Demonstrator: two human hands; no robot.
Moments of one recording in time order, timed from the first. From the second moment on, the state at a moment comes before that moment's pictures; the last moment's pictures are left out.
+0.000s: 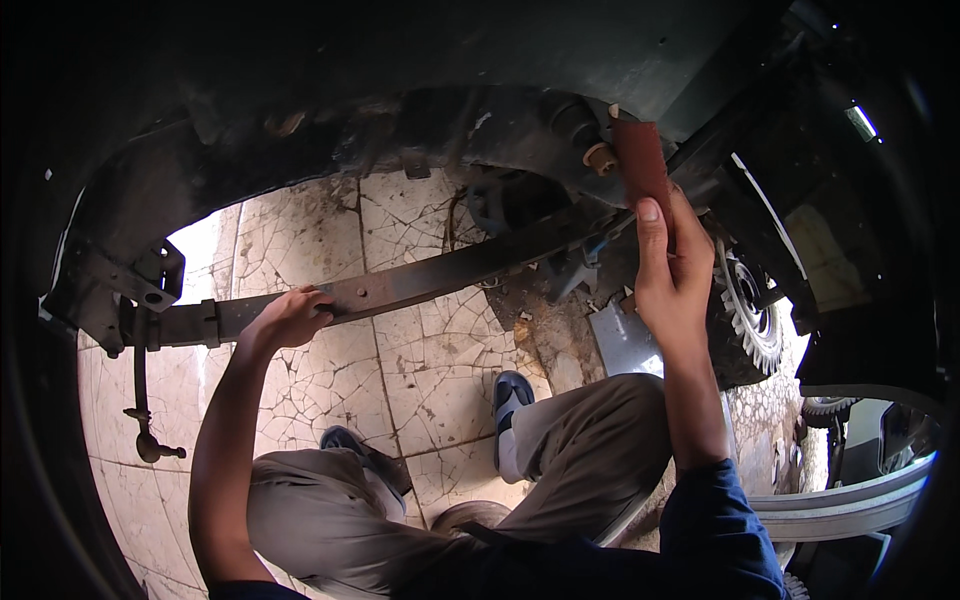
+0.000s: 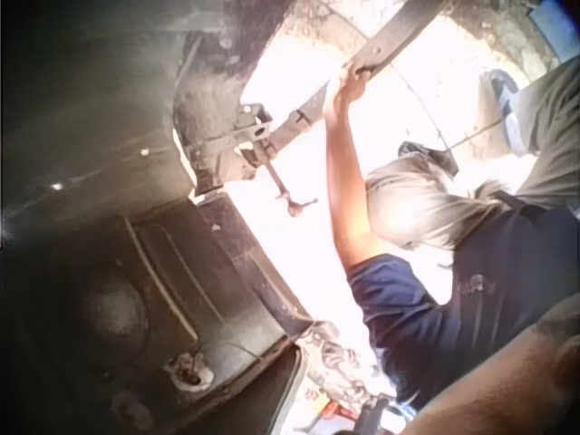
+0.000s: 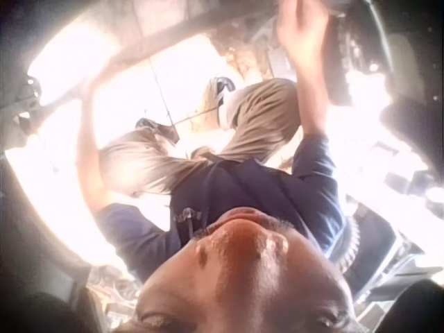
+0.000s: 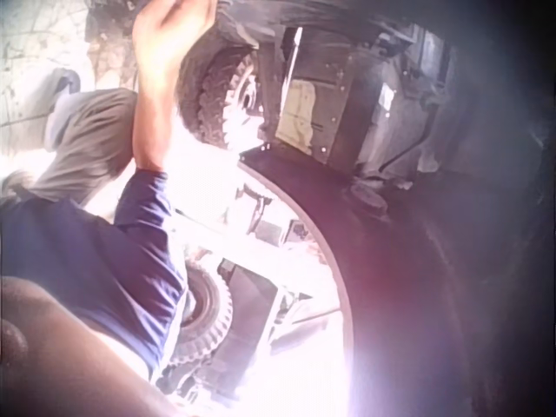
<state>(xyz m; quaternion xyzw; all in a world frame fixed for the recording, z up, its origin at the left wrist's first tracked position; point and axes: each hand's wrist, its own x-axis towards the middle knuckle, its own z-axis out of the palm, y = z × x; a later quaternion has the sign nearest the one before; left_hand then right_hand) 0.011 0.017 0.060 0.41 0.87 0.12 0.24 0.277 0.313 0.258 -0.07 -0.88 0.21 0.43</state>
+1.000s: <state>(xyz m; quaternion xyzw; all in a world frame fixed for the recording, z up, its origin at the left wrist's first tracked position) 0.013 0.017 0.068 0.41 0.87 0.12 0.25 0.278 0.320 0.265 0.00 -0.88 0.18 0.45</state>
